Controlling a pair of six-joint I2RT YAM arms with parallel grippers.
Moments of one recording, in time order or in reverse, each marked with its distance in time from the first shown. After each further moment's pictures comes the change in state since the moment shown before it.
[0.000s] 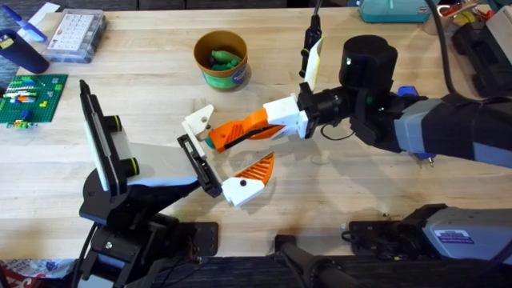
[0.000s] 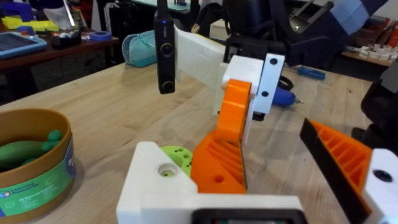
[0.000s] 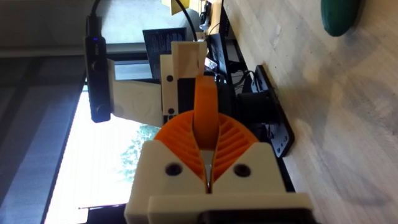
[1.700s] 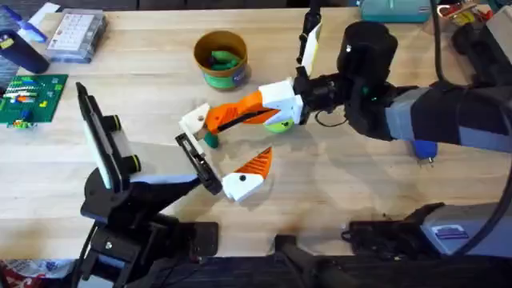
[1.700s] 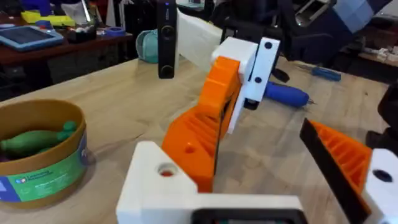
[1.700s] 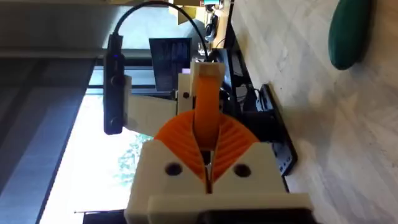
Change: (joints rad) left arm 0.004 0.000 0.001 -0.021 -0.051 0.004; right arm -0.014 0.074 0.071 0.127 0.004 0.073
